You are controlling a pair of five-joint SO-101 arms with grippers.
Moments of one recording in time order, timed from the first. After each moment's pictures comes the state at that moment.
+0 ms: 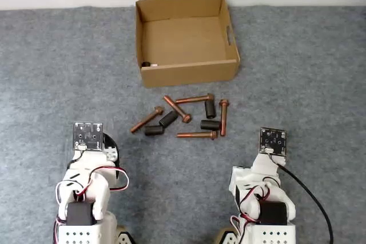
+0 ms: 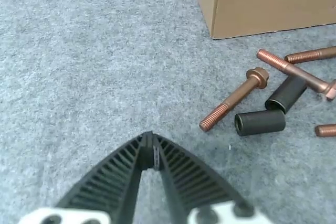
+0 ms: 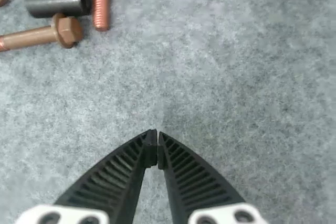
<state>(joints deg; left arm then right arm) -5.0 -102.0 97.3 54.6 4.9 -1.9 -103.6 93.9 74.2 -9.4</state>
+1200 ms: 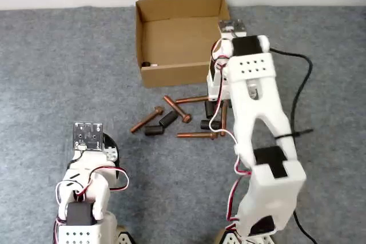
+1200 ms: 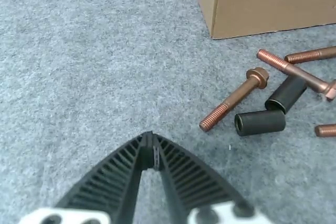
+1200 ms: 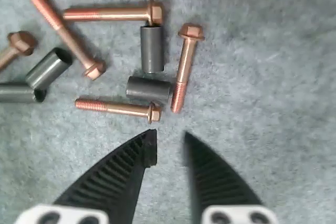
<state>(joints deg) -5.0 -102.0 97.3 54.6 4.9 -13.0 19.4 -24.7 100.0 -8.0</state>
